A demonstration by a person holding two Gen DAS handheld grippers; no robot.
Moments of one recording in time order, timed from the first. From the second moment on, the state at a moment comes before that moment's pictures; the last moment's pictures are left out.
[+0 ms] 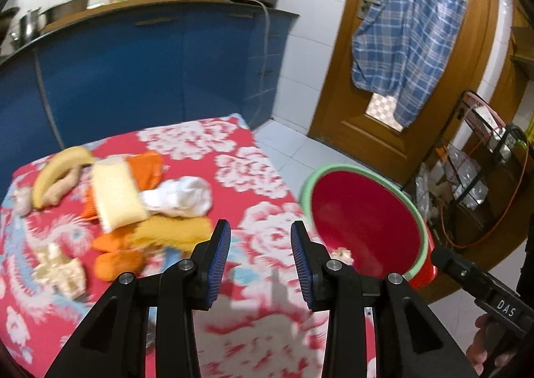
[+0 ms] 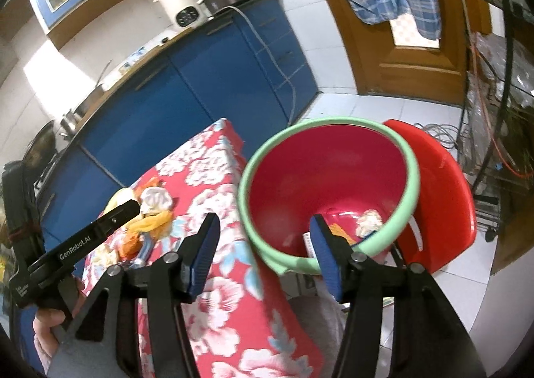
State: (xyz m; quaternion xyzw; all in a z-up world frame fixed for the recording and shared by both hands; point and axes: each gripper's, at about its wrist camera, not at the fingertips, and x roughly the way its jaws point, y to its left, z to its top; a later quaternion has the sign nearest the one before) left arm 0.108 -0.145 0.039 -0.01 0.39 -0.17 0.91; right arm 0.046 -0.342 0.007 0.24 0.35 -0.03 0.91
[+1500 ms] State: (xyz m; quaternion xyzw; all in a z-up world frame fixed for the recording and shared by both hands) left arm 0.133 0.050 -0.039 -0.12 0.45 0.03 0.88; right arm 0.171 -0.169 -0.027 0.16 0.45 0.09 0.88
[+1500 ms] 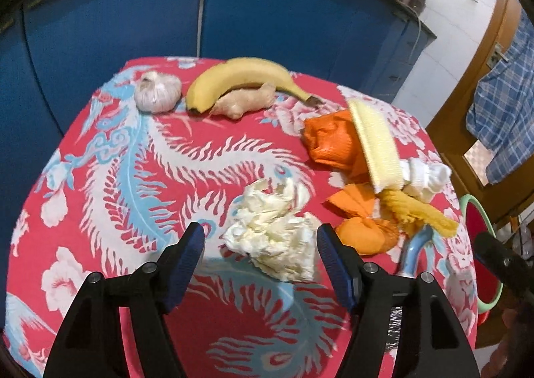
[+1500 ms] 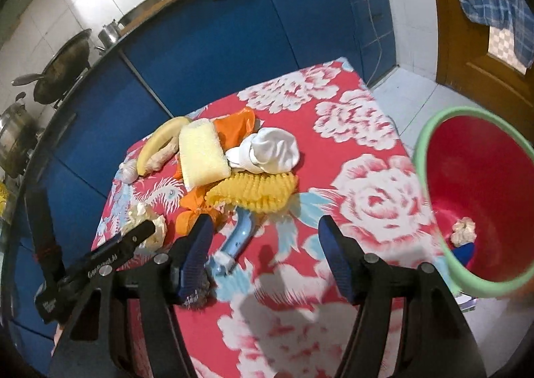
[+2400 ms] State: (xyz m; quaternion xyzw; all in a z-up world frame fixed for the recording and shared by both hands) left arm 0.119 0.069 -0.019 -0.21 0.41 -0.03 0.89; right arm 0.186 -0.144 -0.049 0.15 0.45 0.12 0.87
